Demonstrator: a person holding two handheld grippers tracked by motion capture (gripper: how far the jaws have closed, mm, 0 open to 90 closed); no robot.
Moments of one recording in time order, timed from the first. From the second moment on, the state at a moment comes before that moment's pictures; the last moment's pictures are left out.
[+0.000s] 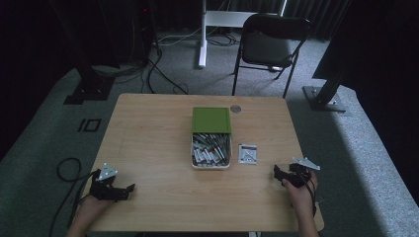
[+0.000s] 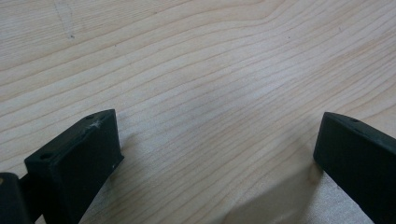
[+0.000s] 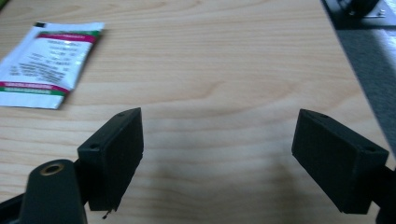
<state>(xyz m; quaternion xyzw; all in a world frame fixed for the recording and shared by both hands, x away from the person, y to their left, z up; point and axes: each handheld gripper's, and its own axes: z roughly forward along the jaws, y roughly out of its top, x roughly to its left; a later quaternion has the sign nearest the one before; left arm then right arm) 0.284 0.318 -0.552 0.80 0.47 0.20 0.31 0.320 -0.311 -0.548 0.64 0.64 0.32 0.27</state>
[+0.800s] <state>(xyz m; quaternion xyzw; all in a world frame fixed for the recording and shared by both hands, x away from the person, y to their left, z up) 0.284 0.318 -0.552 0.80 0.47 0.20 0.32 0.284 -0.325 -0.558 0.66 0.64 0.28 0.28</state>
